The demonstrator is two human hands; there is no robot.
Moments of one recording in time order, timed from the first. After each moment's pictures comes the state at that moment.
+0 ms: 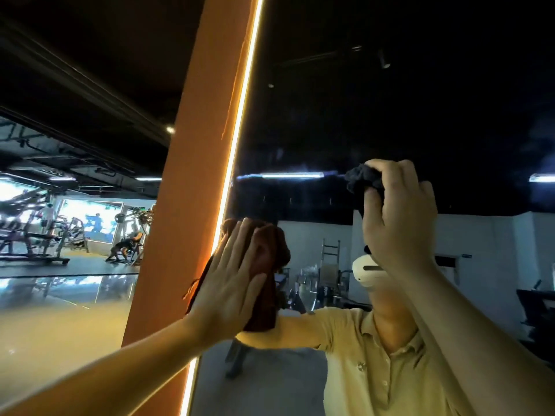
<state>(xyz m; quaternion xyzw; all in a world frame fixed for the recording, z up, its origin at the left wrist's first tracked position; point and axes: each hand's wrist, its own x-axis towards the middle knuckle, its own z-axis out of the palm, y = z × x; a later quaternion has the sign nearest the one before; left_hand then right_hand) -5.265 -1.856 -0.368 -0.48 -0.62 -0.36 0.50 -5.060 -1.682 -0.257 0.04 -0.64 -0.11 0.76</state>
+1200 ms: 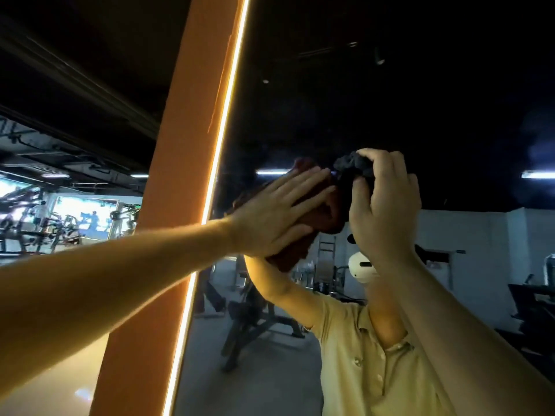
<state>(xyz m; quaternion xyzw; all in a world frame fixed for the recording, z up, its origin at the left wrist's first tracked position) -5.227 -1.827 -0.255 -0.56 -0.53 -0.02 0.63 -5.061 -1.684 -0.257 0.05 -0.62 -0.05 0.78</state>
